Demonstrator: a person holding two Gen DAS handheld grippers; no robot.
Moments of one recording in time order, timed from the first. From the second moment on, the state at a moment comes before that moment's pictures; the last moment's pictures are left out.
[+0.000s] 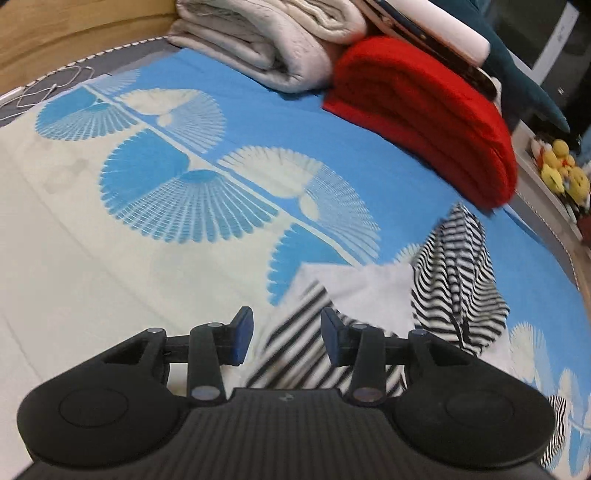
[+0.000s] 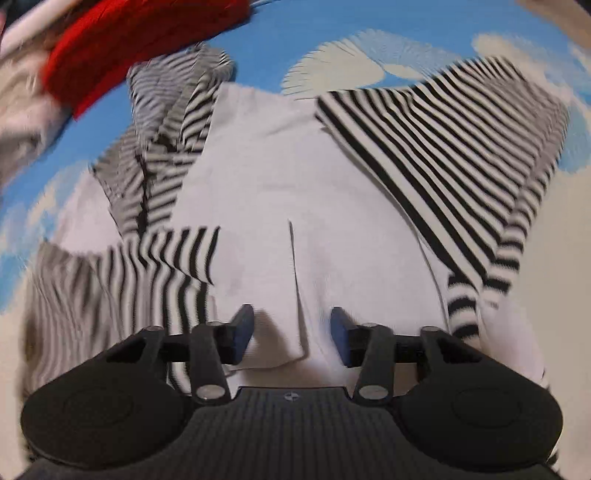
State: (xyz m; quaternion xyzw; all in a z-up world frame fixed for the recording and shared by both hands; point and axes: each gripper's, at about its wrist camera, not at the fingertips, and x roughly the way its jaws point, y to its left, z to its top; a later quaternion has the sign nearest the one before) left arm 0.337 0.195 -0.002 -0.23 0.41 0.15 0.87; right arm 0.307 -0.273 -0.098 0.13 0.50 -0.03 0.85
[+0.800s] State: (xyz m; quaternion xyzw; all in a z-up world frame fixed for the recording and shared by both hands) left arm 0.343 0.169 -0.070 -0.23 0.53 0.08 0.81; right arm 0.297 -0.294 -0.060 0.16 0.44 -0.01 0.88
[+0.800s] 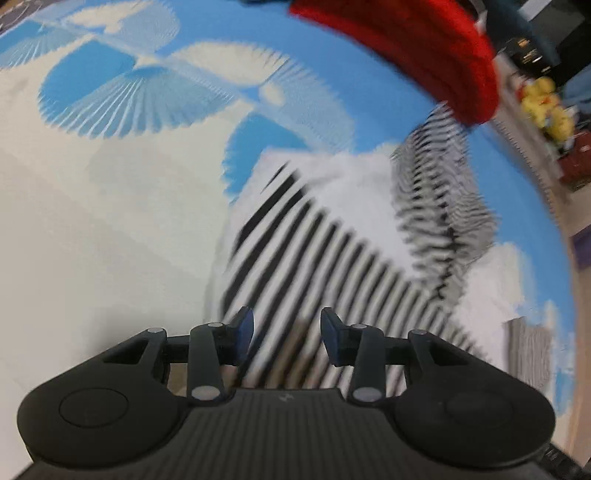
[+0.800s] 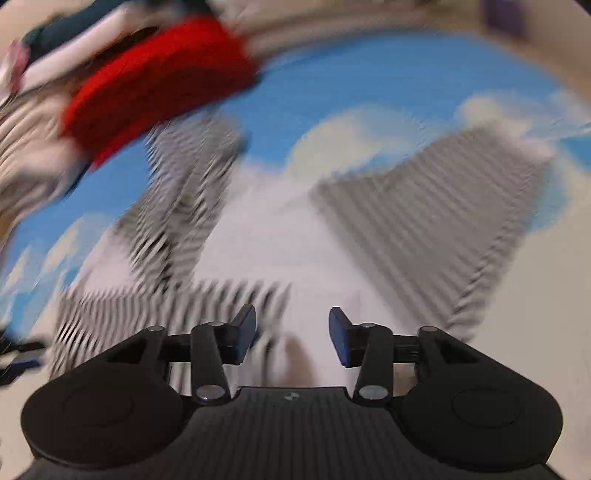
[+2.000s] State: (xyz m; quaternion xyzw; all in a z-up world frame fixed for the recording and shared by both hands) left arm 0.321 0.050 -0.081 -0.04 0.55 0.01 0.83; right arm 0.292 -0.307 -0.092 0.13 0.50 -0.05 0.85
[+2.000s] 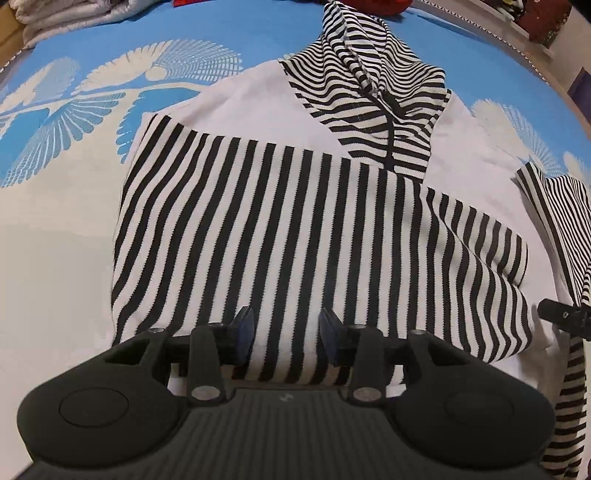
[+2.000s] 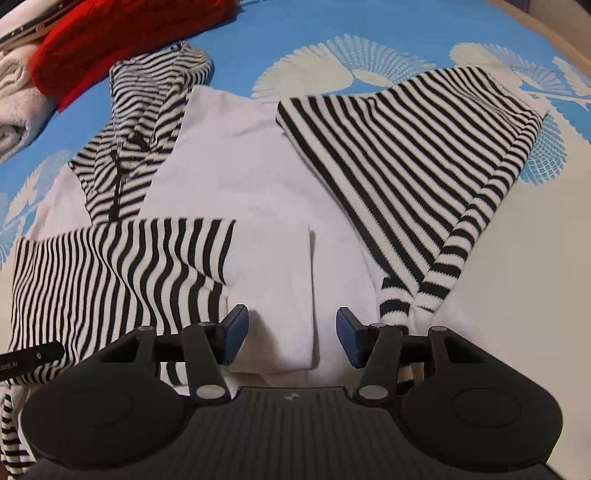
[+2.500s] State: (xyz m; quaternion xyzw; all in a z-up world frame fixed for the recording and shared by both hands) left arm 0.326 0.018 -0.054 -0.05 0.52 -0.03 0.85; right arm 0.285 -0.379 -0.045 0.17 0.38 -0.11 0.90
